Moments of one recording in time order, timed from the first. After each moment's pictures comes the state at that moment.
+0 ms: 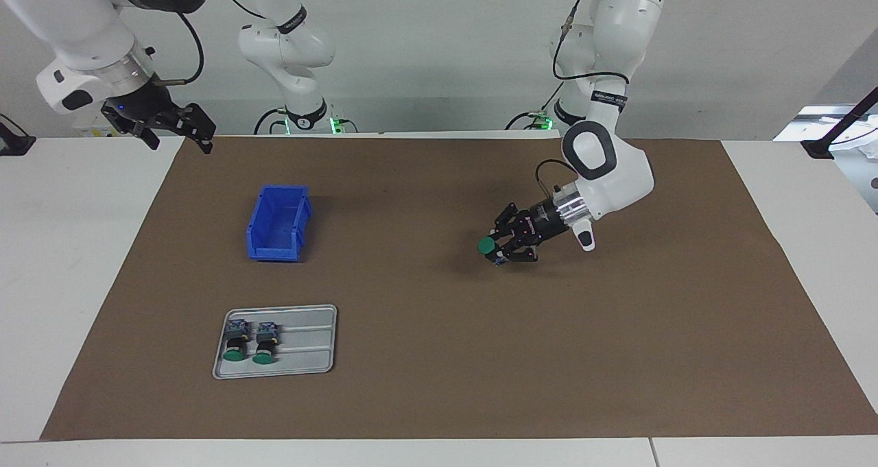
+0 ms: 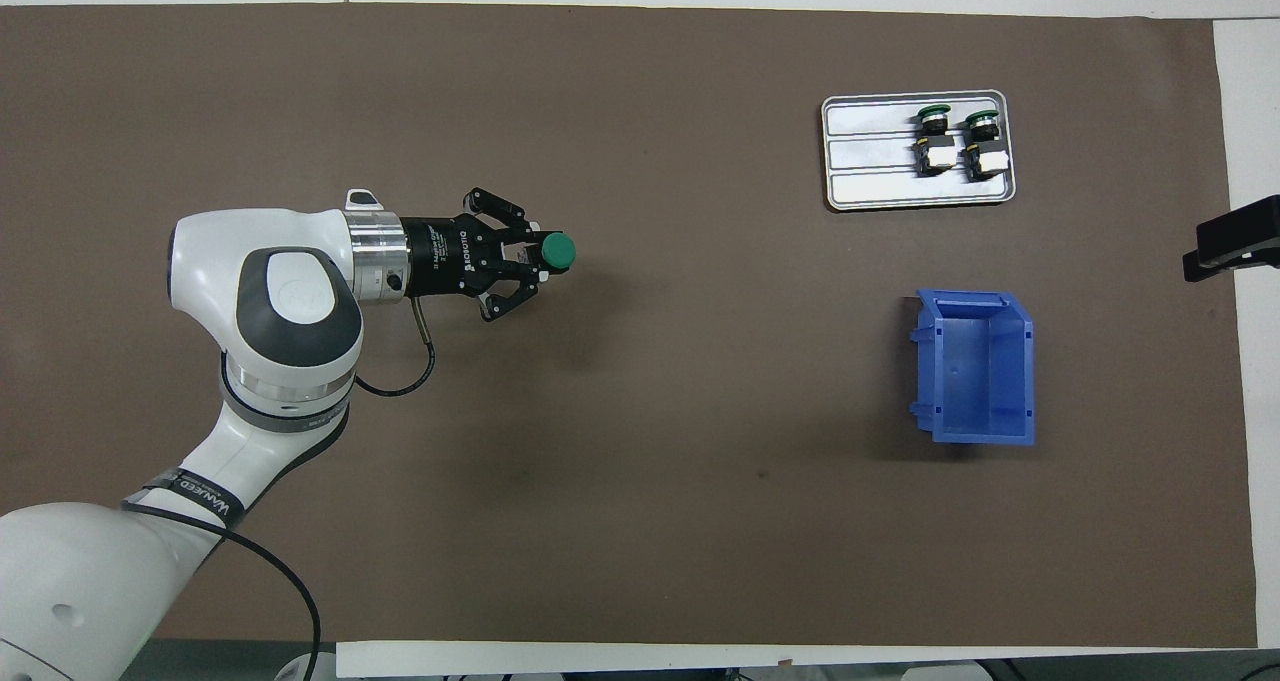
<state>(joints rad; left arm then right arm) -0.38 0.22 -0.07 -2.10 -1.40 2.31 -1.07 -0.09 -0.01 -0.01 -1.54 -0.02 1.40 0.01</state>
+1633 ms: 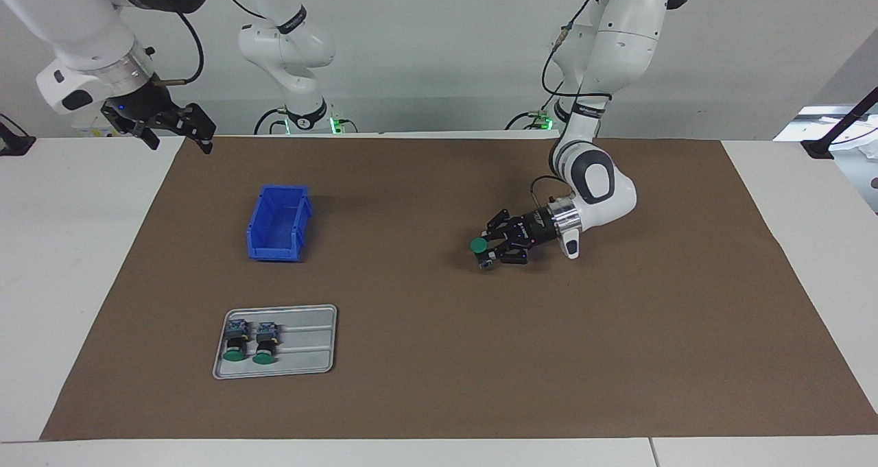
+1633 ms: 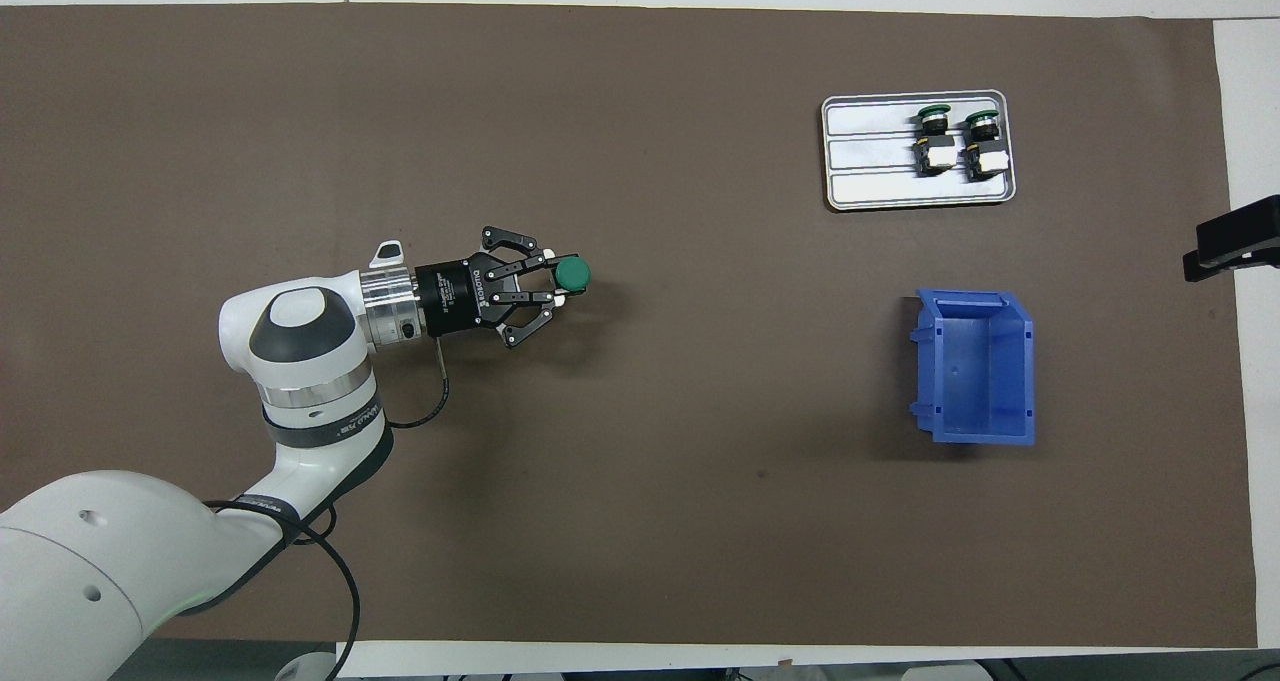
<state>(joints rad) -0.34 0.31 -0.08 -2.20 -1.85 2.13 -0.62 -0.09 -0.01 -0.01 -1.54 -0.02 1.40 0.01</state>
